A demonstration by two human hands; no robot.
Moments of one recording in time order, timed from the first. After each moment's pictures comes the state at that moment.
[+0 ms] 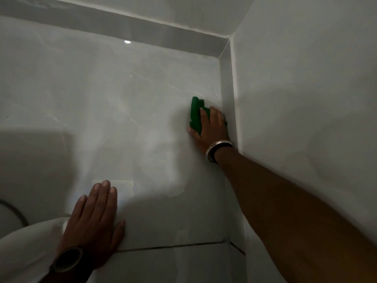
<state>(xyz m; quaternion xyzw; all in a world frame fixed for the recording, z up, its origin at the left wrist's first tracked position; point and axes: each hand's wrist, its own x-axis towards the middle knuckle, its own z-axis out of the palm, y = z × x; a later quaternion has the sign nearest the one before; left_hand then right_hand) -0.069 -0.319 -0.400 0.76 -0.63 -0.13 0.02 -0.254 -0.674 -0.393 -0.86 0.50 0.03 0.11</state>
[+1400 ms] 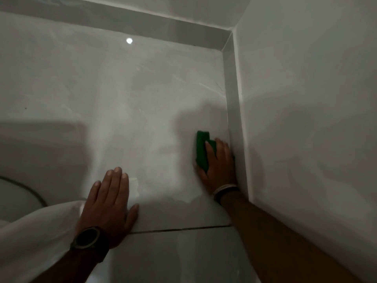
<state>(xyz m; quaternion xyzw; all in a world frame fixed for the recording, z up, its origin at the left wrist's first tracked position) -0.072 -0.319 -0.401 0.77 -0.63 -0.13 0.02 -0.312 -0.542 -0.394 -0.84 0.52 -0.02 0.14</state>
